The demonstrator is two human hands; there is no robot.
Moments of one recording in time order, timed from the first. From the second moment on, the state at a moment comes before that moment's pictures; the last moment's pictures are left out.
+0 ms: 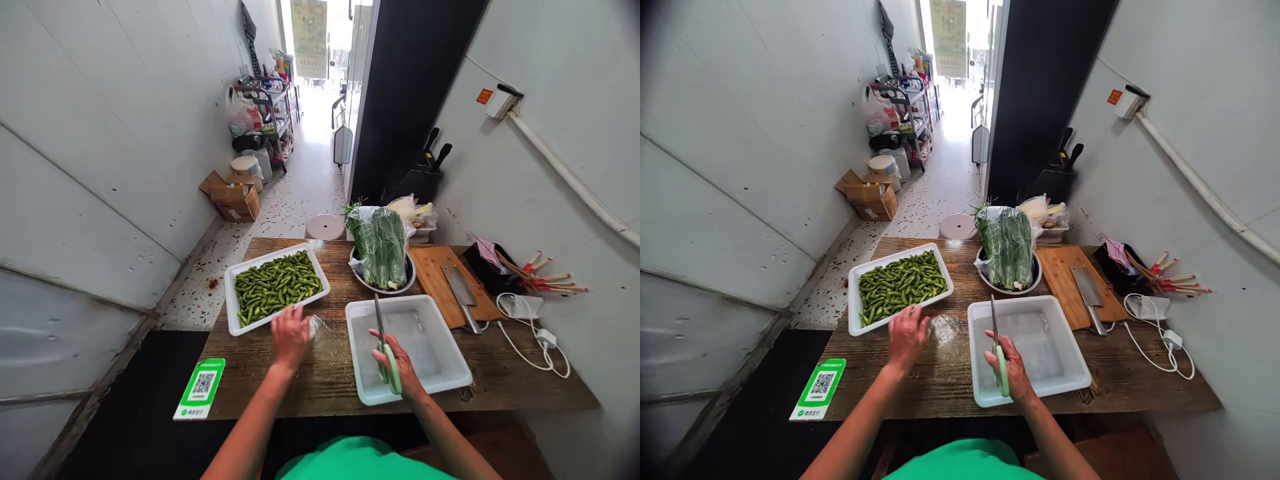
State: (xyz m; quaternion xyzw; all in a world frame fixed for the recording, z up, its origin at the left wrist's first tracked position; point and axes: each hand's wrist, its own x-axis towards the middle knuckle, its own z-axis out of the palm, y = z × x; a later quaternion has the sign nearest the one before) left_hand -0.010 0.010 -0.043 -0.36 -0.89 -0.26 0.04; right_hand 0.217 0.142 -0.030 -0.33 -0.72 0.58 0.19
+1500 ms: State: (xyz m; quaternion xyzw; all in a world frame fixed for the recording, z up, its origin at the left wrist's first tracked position) left_hand 0.011 -0.020 -0.090 -0.67 -0.74 0.01 0.04; right_hand 0.374 0.087 -0.156 -0.28 -0.65 0.58 0.40
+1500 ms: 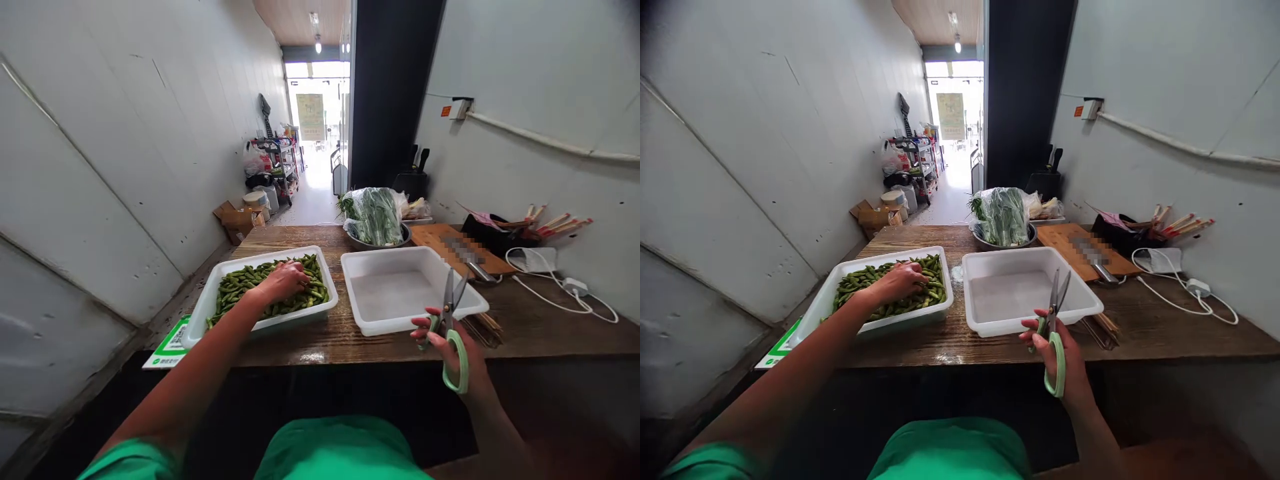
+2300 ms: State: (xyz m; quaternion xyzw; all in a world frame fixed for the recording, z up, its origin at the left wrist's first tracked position) left_hand 0.059 -0.022 -0.059 -0.45 -0.68 -0.52 -0.24; right_hand 0.280 0.079 -0.079 -0.18 -0.73 0.64 0.17
